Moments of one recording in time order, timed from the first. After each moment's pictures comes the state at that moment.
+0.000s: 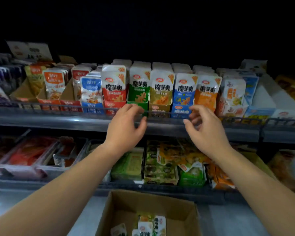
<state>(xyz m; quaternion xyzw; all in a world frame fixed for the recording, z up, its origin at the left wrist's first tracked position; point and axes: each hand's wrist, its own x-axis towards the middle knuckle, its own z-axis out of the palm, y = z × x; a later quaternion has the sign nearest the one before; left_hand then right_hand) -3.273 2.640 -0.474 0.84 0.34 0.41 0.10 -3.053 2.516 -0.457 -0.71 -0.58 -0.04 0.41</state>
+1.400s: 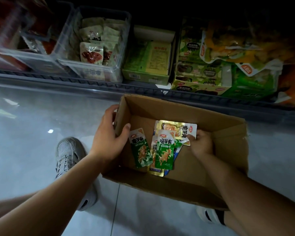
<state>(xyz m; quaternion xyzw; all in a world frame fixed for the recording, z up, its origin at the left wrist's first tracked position) -3.405 2.565 -0.796 0.68 0.57 0.19 0.42 -3.113 2.459 -0.915 -0.88 -0.23 0.34 0.24</state>
